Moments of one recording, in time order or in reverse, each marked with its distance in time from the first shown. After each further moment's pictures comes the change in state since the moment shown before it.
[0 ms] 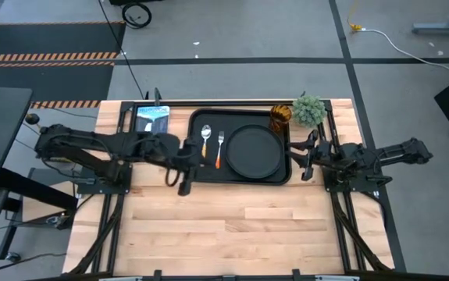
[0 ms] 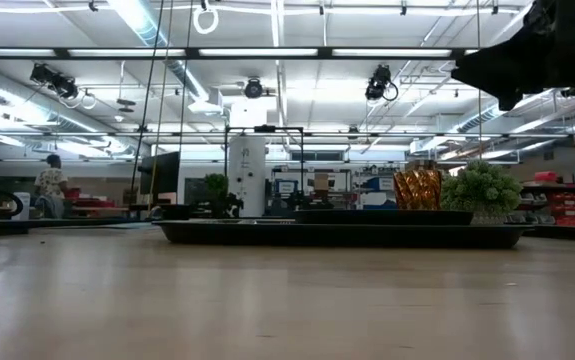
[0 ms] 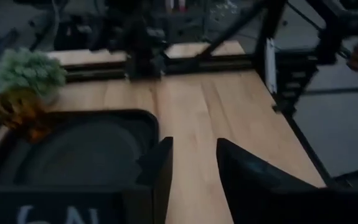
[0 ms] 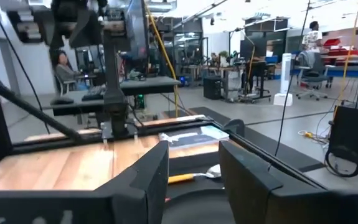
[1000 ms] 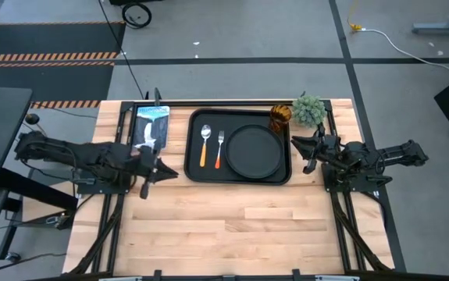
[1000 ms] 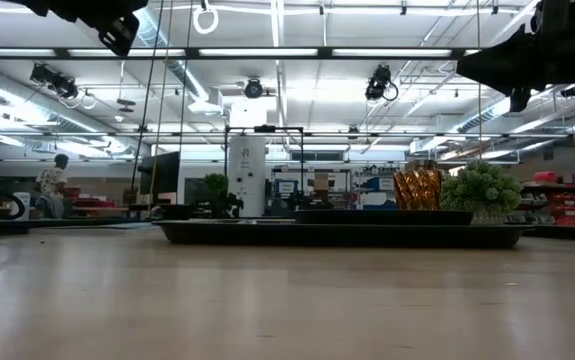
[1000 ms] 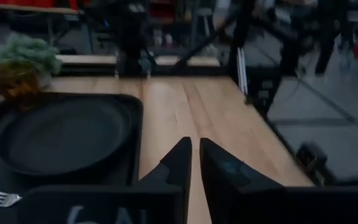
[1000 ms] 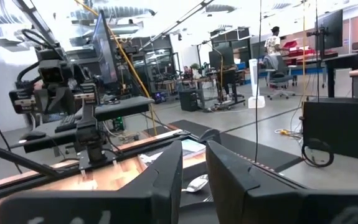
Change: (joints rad) left arm -0.073 -0.651 -0.695 0.237 -0.013 -0.076; right arm -0.003 -0.103 0.000 -0.016 0.139 0.063
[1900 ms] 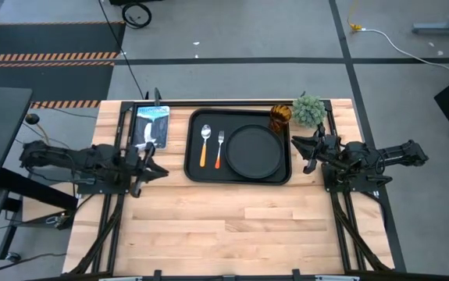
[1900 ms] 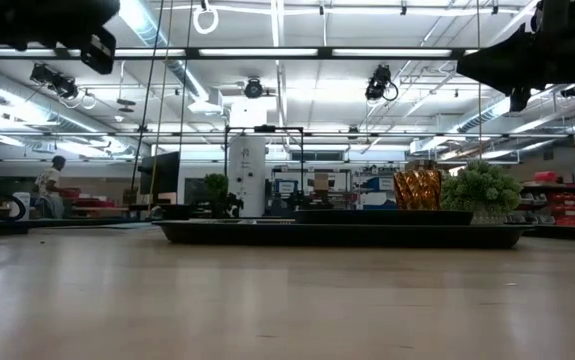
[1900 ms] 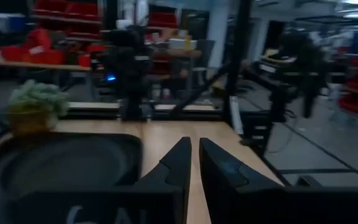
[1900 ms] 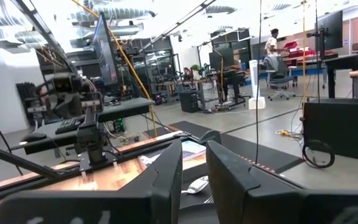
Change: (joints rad) left arm 0.028 -0.297 -0.258 0.230 0.009 -0.002; right arm 0.000 0.000 0.000 0.004 -0.002 0.000
